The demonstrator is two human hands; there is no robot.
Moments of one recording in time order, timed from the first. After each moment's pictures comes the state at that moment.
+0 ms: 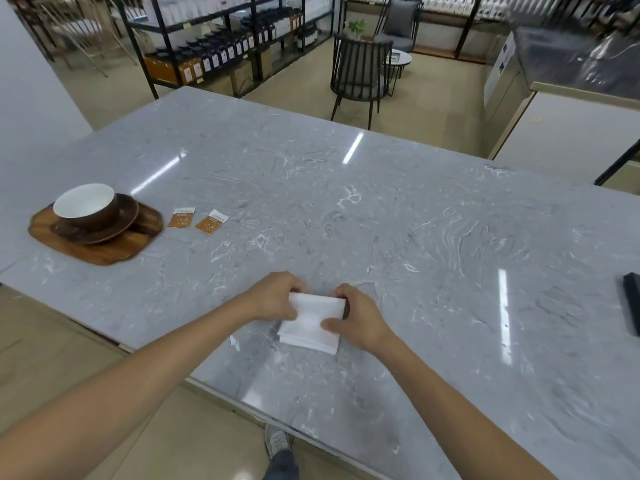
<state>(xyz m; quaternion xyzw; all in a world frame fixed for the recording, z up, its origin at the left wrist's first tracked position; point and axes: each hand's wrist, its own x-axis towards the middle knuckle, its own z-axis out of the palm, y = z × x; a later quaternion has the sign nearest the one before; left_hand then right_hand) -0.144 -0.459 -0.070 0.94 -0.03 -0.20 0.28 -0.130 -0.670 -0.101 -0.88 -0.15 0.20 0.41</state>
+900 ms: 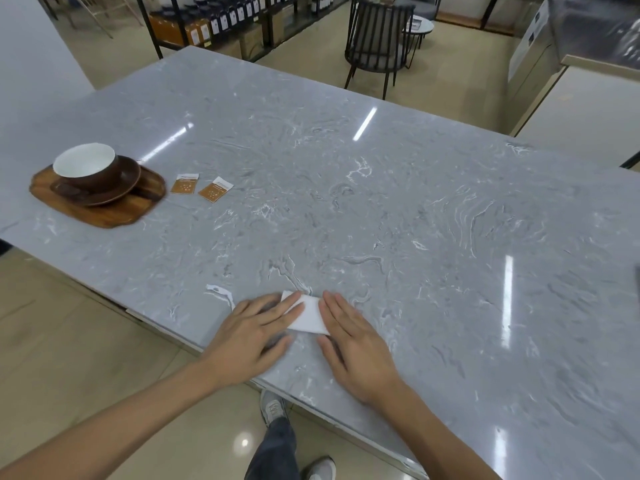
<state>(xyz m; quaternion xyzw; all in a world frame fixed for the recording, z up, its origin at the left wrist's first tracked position) -0.273 -0.451 -0.146 0.97 -0.17 0.09 0.15 -0.217 -0.697 -0.148 -0.90 -0.37 0.00 0.24</state>
